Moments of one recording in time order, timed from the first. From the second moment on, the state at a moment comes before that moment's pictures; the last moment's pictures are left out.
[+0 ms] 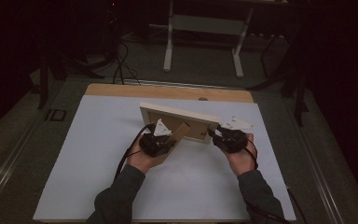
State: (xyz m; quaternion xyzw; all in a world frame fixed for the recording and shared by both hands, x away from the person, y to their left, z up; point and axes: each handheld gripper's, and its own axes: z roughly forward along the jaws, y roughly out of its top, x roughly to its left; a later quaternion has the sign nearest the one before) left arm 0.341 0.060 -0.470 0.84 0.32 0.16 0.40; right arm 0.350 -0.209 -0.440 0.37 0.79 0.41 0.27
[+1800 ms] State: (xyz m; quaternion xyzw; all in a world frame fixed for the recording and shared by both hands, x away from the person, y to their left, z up) left arm 0.327 0.067 -0.489 0.84 0.33 0.14 0.41; right arm 0.327 -0.211 -0.456 0.36 0.77 0.44 0.28
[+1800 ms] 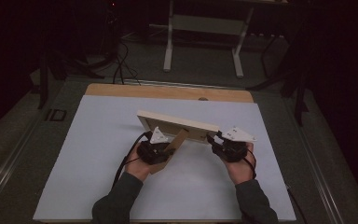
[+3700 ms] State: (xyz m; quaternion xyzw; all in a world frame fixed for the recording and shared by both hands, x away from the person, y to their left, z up) left arm 0.328 0.110 -0.460 0.76 0.38 0.12 0.50; right arm 0.337 -0.226 -0.474 0.36 0.82 0.40 0.19
